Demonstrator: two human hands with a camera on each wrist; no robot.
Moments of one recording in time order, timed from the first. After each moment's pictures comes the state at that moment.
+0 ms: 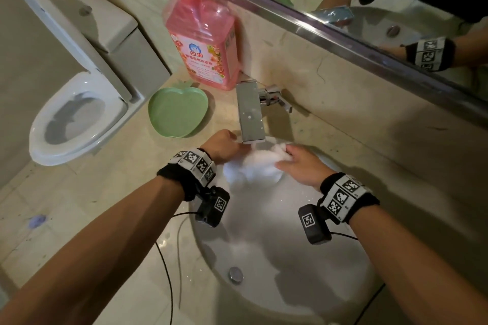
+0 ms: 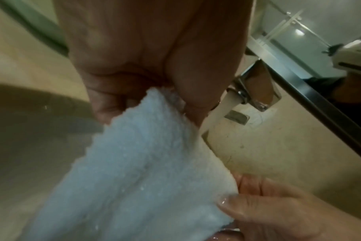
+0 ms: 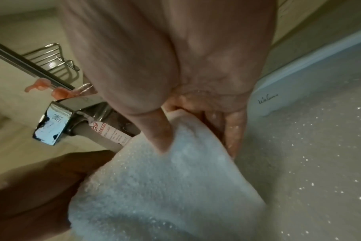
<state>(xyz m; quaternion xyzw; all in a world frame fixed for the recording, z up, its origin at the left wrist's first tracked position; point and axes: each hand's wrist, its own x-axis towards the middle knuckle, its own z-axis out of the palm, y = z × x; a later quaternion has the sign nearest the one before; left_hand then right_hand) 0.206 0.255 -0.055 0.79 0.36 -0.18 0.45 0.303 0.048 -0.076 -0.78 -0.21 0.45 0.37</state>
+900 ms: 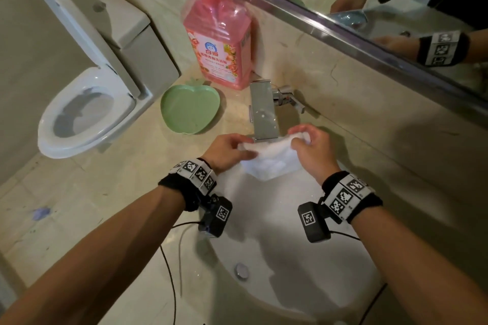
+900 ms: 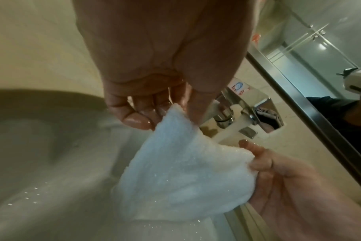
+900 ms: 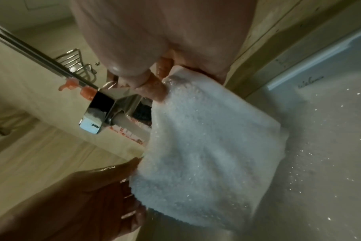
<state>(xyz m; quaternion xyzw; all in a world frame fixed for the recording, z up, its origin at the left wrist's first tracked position) 0.172 0.255 -0.060 0.74 0.34 -0.09 0.57 0.295 0.070 -0.047 -0.82 -0.11 0.26 0.50</state>
